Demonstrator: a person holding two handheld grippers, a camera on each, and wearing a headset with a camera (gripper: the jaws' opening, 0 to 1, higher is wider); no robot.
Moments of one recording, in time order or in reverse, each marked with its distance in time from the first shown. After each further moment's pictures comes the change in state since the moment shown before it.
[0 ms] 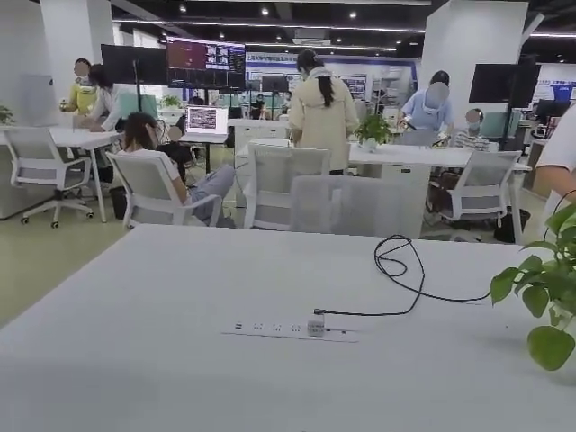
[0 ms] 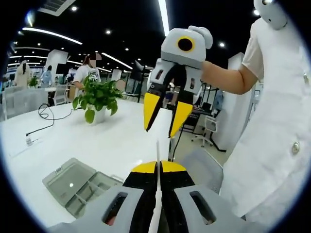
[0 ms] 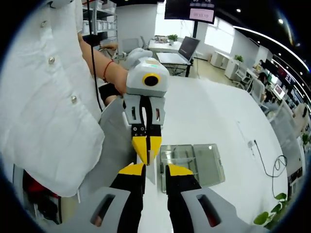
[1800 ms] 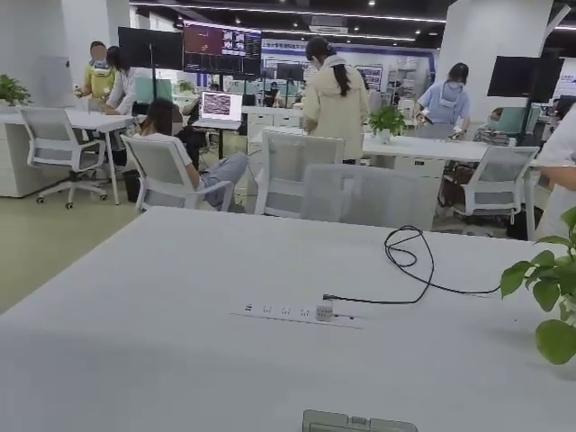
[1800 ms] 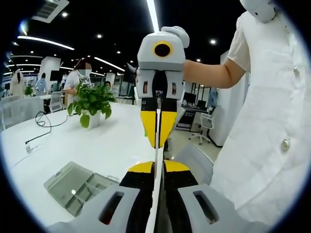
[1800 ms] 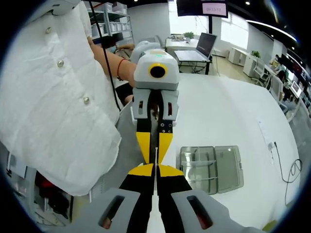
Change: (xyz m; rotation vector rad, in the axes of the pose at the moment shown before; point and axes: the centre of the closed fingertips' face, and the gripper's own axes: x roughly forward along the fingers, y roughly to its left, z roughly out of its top) left arm -0.010 -0.019 -0.003 0.055 0.003 -0.016; right arm 0.015 0.030 0.006 -0.002 0.008 0.167
